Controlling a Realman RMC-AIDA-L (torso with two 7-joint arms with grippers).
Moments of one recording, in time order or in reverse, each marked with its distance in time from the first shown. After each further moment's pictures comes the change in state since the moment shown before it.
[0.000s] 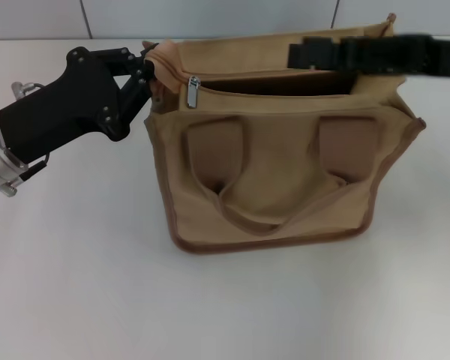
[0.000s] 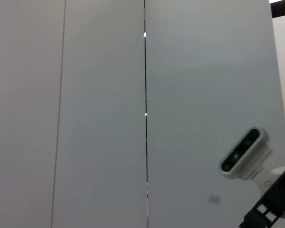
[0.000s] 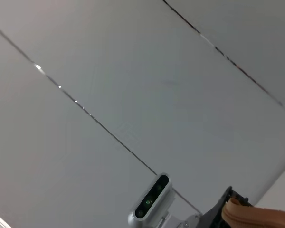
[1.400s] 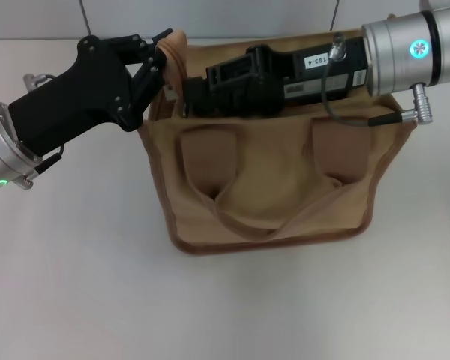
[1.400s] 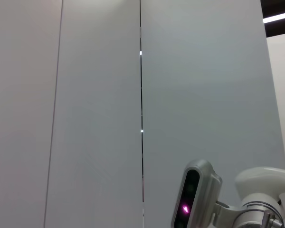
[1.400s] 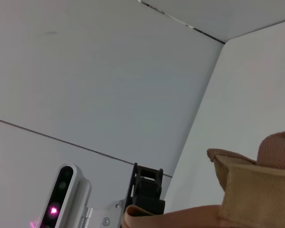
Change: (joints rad) left arm -0.029 -0.006 0.002 -0.052 -0.035 0.009 0.031; right arm 0.140 0.052 -0.347 -0.003 -0.002 0.347 0.443
